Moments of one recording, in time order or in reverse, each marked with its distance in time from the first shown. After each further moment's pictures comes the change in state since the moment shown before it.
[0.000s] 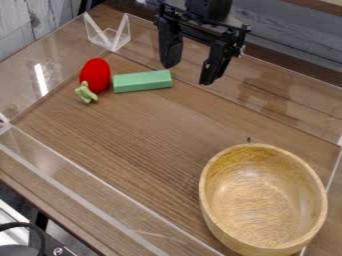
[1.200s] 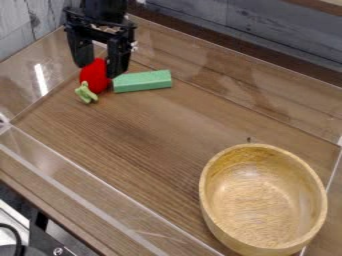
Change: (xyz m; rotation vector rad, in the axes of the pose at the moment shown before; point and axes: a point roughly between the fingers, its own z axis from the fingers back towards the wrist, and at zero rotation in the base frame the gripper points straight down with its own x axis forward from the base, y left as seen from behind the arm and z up) arm -0.023 0.137 -0.032 -0.007 -0.027 0.101
